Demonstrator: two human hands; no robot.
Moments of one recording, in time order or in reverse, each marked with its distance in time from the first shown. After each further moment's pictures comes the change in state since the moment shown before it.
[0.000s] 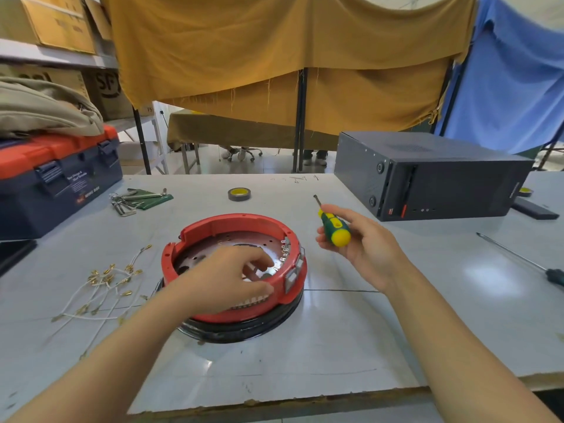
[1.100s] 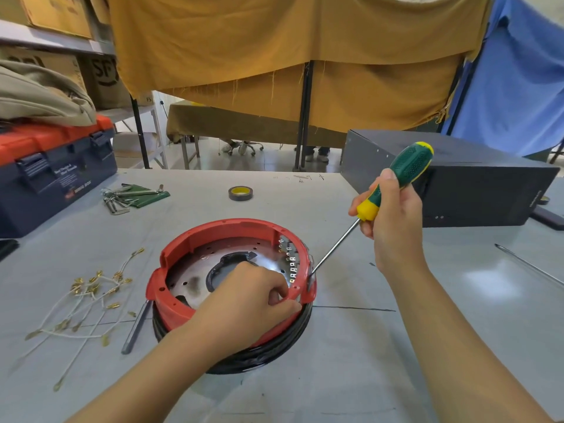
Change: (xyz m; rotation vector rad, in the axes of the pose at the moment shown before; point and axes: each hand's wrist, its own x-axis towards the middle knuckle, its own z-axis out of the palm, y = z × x) left_hand 0.014 0.006 0.029 0.020 0.224 0.063; right_hand 0.029 -0.021 0.025 -0.234 0.351 -0.486
